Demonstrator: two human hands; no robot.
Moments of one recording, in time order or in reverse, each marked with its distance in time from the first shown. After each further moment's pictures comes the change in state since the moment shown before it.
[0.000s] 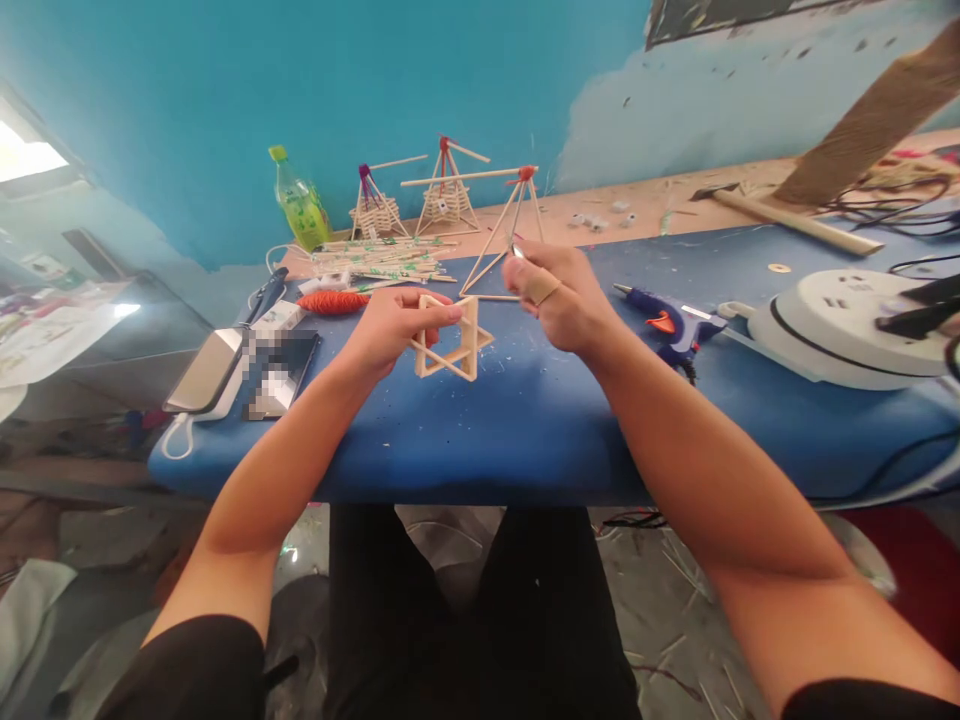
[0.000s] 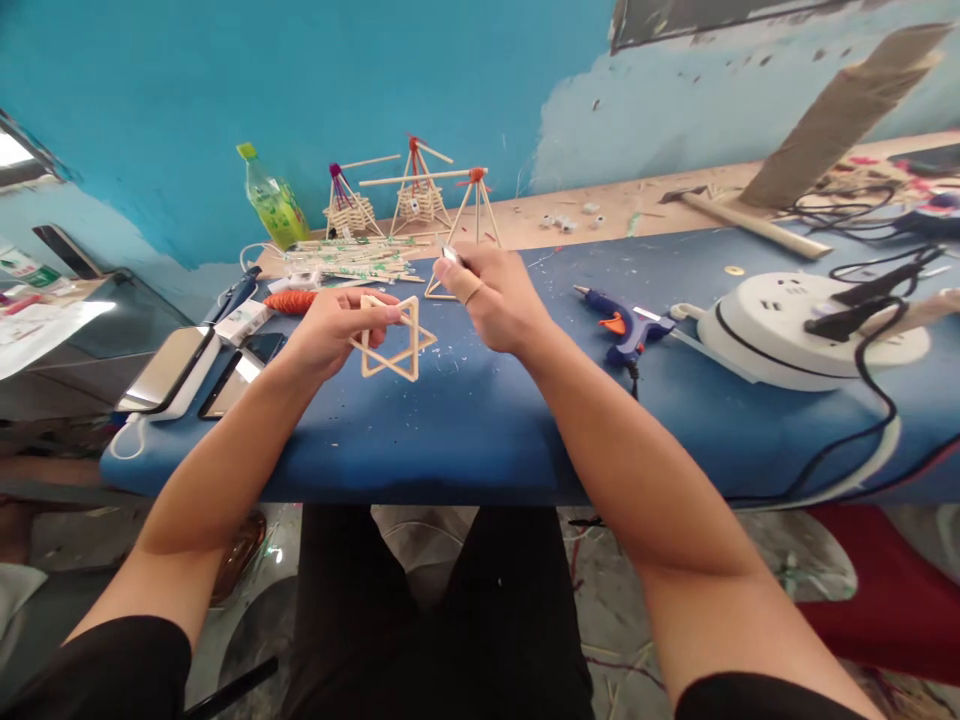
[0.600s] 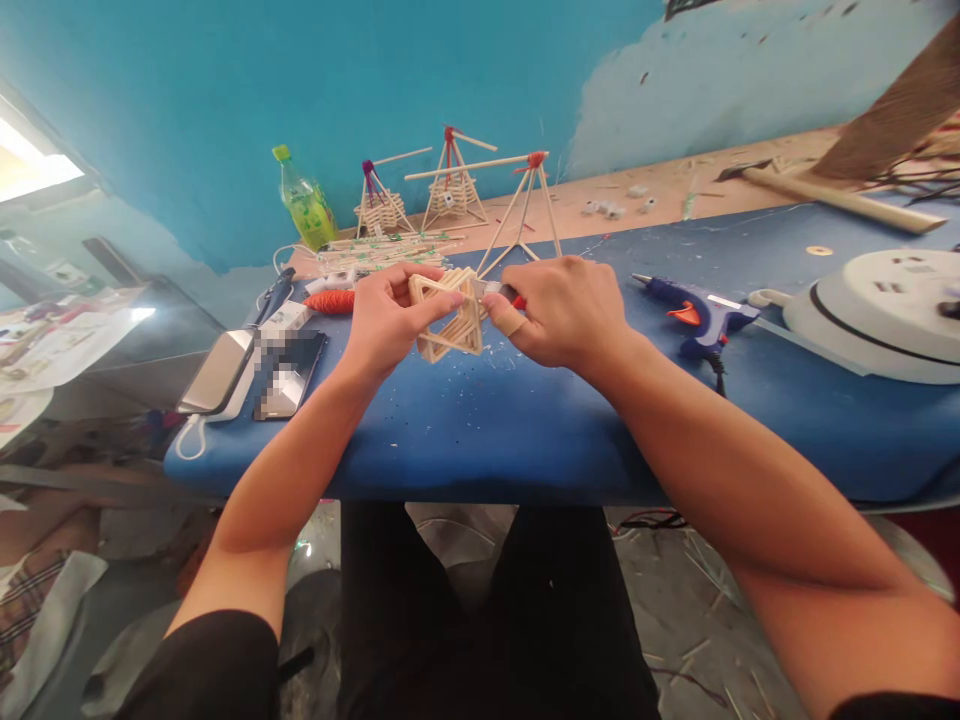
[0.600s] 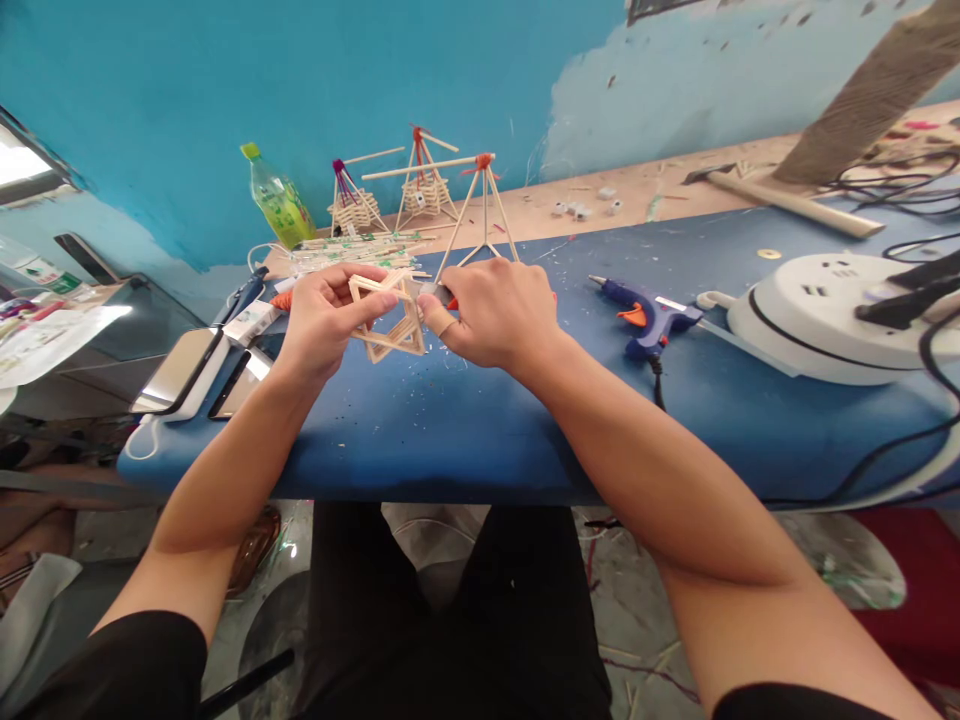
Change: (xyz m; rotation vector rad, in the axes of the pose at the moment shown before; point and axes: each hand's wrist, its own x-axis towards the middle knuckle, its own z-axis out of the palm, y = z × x) left_hand -0.003 0.005 0.003 0.019 0.218 0.217; right_hand -0.014 -0.014 0.013 -0.585 -0.040 -0.036
